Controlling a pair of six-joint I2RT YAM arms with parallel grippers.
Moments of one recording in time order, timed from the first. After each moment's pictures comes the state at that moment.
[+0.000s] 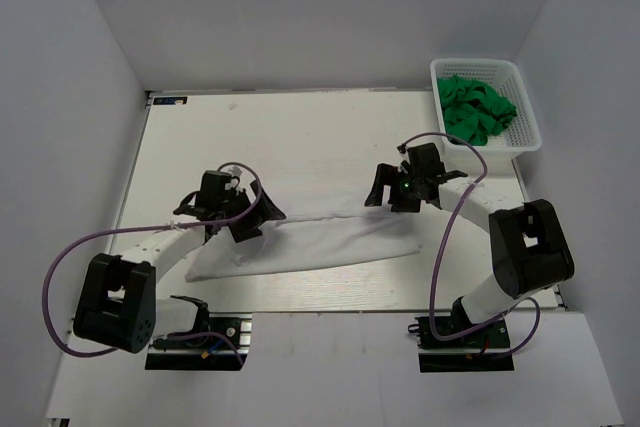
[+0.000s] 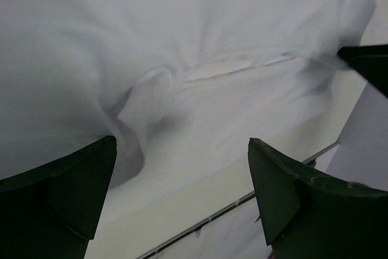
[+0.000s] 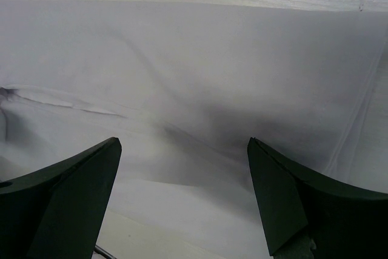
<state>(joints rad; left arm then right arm) -0.25 1.26 0.59 -0.19 0.39 -0.76 0.34 1.56 0.85 -0.24 -0.32 0.42</state>
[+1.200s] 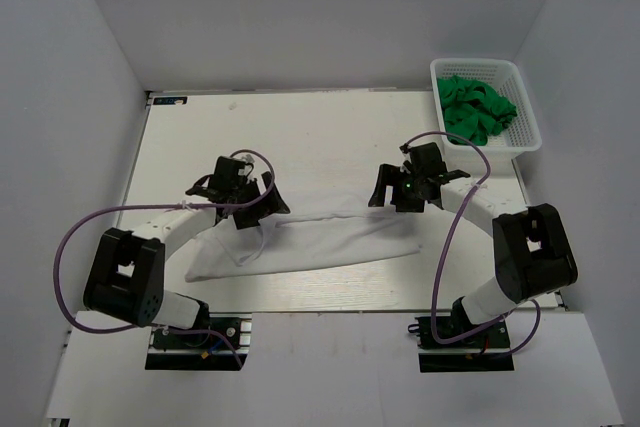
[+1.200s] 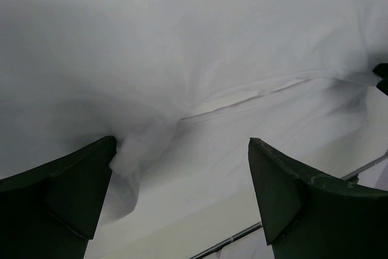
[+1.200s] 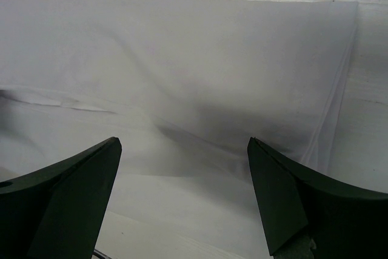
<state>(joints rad) -0.32 1.40 0.75 -0.29 0.28 -0.64 0.34 1.53 0.86 -0.29 -0.27 0.41</state>
